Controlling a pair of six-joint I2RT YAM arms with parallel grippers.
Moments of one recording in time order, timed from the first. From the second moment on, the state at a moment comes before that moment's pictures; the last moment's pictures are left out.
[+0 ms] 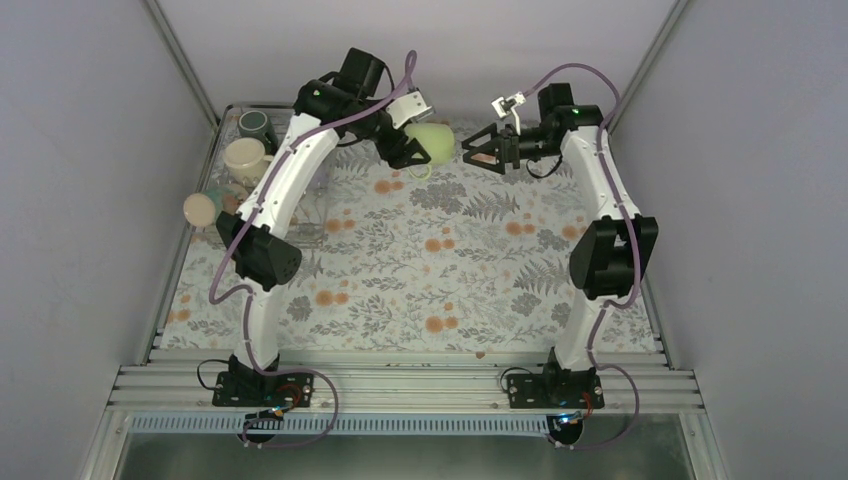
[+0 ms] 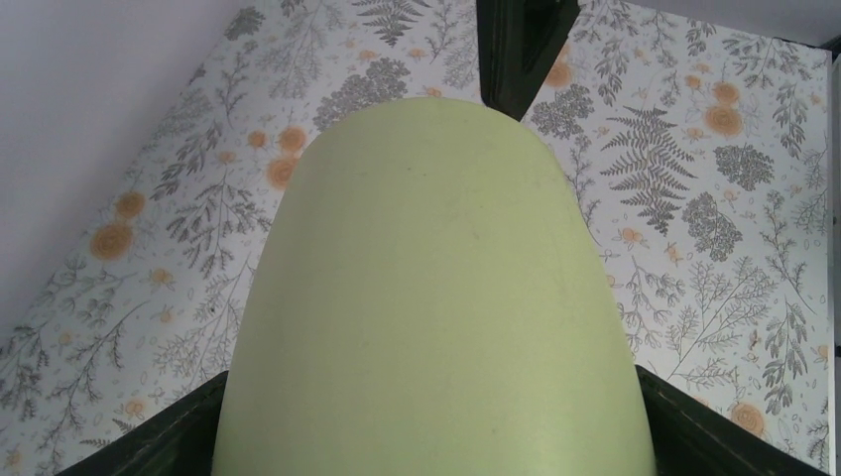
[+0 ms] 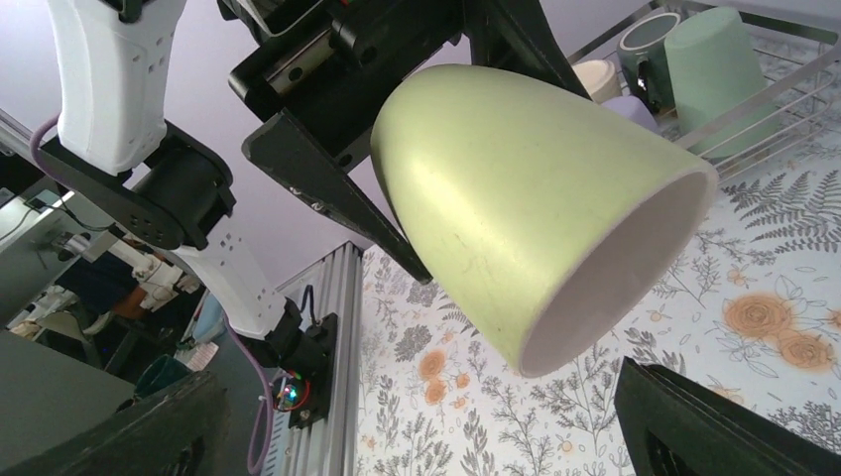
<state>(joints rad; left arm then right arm) -0.48 2.11 2.47 -1.23 0.54 0.52 0.10 1.94 1.95 -1.20 -1.38 -0.62</state>
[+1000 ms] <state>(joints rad) -0.56 2.18 2.58 -1.19 0.59 0.57 0.15 1.97 1.98 -1.13 -1.54 -0.51</state>
